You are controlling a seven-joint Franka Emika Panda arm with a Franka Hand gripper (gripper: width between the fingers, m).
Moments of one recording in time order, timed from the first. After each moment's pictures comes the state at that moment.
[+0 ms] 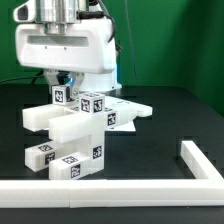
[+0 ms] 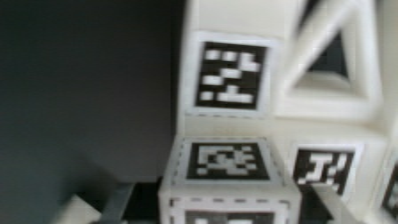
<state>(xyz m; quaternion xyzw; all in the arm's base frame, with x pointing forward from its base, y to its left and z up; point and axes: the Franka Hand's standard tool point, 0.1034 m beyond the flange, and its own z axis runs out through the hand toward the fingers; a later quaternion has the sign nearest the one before) 0.511 -0.074 0.111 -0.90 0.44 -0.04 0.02</state>
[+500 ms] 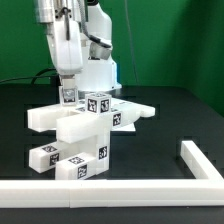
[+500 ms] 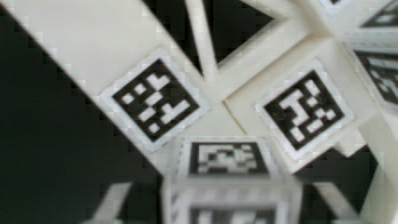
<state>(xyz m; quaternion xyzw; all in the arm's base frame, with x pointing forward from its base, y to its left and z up) 0.512 -0.071 0.111 -0.77 0.64 -0.02 0.06</state>
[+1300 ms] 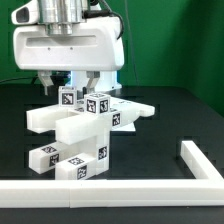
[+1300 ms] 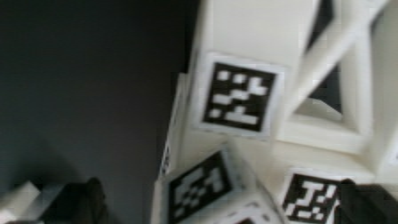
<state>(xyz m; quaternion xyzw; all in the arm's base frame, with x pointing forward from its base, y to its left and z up) 0.511 -0.071 0.111 -0.97 0.23 -0.04 0.03</state>
